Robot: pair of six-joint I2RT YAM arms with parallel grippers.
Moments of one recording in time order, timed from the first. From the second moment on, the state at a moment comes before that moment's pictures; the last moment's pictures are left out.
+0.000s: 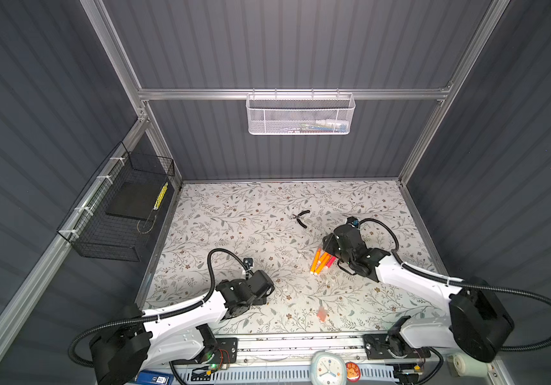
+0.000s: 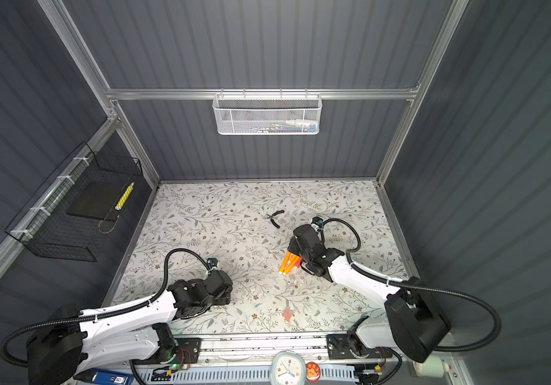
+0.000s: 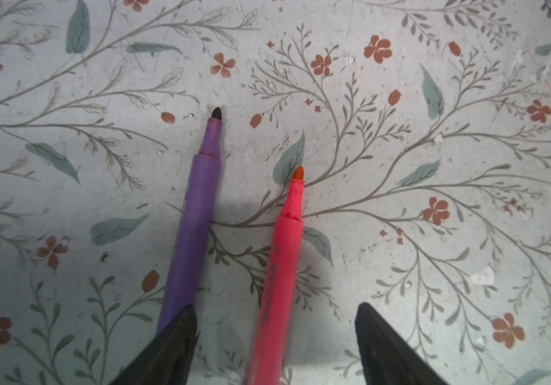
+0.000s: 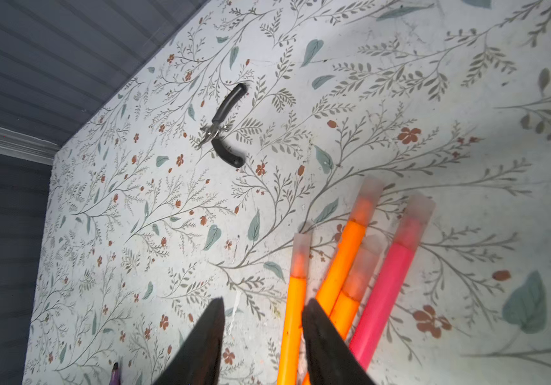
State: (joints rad) left arm -0.99 1.13 0.48 -0.54 -0.38 -0.85; right arm 0.65 1.29 0.72 -0.11 0.25 0.92
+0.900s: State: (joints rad) left arm -1.01 1.19 0.46 -0.48 -0.32 -0.89; right arm 0.73 1.08 0.60 -0.13 0.34 0.96
